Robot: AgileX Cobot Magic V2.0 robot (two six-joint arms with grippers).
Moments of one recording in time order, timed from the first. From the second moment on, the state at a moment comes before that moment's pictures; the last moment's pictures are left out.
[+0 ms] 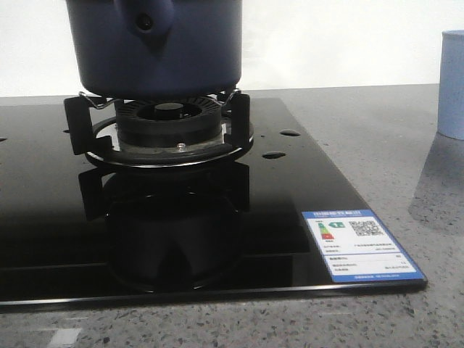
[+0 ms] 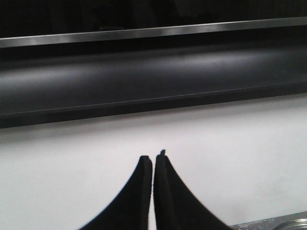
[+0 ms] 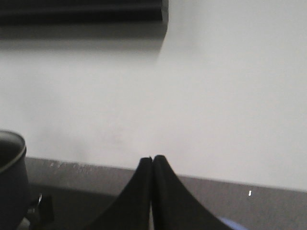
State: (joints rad) left arm -0.09 0.83 -0.97 -0.31 0.08 0.35; right arm -0.16 0.83 -0.55 -0.86 -0.50 0.83
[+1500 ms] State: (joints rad) left arm -0.07 0.08 -0.21 -0.42 -0.04 0.35; right arm -0.12 -0.01 -0.14 -0.89 -0.24 0.87
